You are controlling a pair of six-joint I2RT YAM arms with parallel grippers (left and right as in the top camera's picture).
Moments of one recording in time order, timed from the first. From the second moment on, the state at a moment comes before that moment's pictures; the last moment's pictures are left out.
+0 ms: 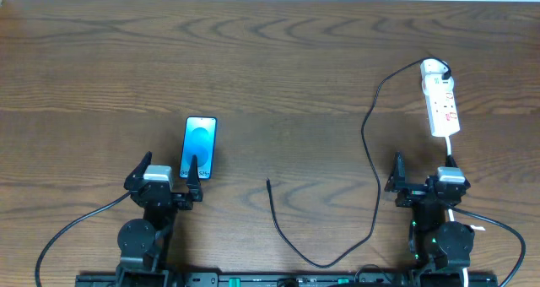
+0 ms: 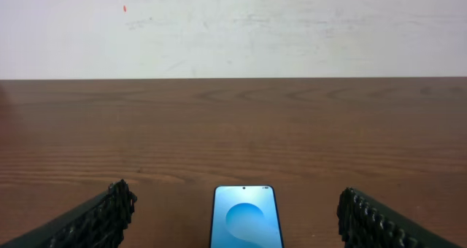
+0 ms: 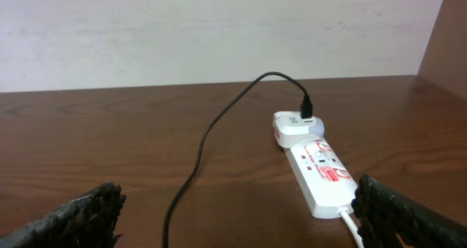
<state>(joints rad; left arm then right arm) -0.09 0.01 0.02 -0.11 0.00 -0.02 0.03 0.01 0.01 -0.06 0.09 0.04</state>
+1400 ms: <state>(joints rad) -0.09 0.01 0.05 -0.19 0.00 -0.02 0.03 0.01 0.01 -0.06 0.09 0.04</state>
